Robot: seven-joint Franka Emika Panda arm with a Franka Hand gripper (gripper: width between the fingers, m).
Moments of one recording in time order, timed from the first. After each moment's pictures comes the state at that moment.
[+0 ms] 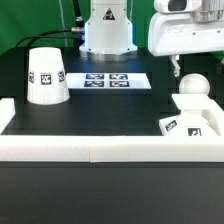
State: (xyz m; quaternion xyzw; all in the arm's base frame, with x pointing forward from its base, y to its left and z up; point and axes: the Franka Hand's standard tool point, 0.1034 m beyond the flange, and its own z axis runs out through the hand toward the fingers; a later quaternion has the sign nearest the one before) arm 0.449 0.158 0.058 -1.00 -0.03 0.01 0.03
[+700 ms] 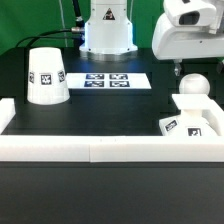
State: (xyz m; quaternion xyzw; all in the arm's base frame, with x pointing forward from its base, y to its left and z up) arm 0.448 0.159 0.058 -0.97 -0.04 0.22 0.01
